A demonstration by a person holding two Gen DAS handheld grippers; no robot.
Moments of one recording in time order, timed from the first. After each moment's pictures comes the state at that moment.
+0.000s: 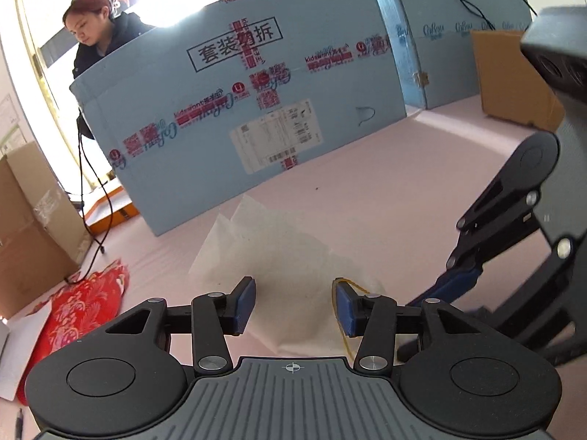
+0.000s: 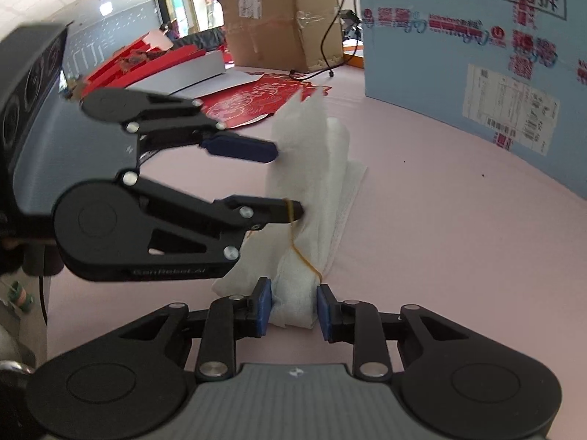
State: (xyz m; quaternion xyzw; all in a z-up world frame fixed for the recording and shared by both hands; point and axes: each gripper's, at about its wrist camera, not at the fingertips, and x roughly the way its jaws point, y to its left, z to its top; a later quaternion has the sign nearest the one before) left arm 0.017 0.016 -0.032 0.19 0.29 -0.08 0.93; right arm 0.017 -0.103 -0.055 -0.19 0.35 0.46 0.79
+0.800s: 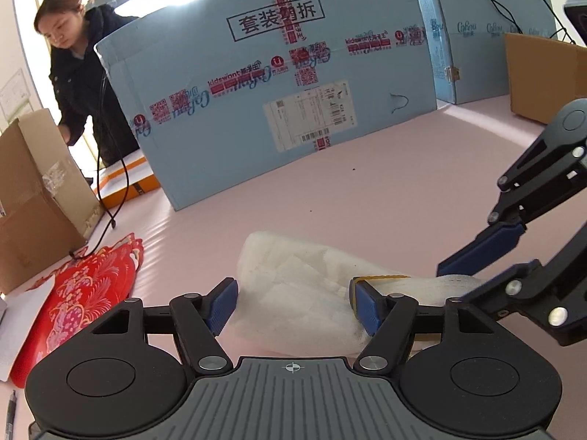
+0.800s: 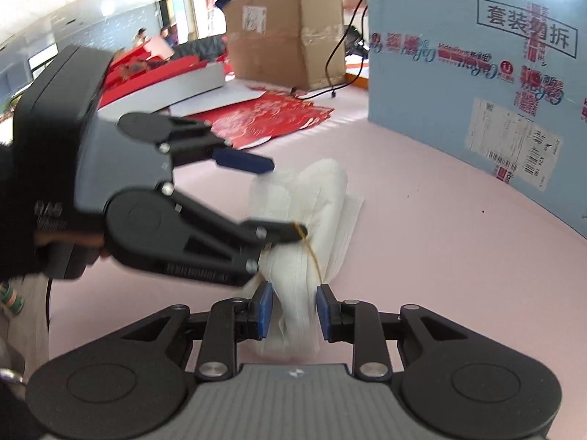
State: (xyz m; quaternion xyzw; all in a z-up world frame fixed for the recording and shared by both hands) left arm 0.018 0.053 -0.036 0.19 0.29 -0.07 0.94; right arm 0.019 -0.082 -0.036 -0.14 0.36 0.43 0.82
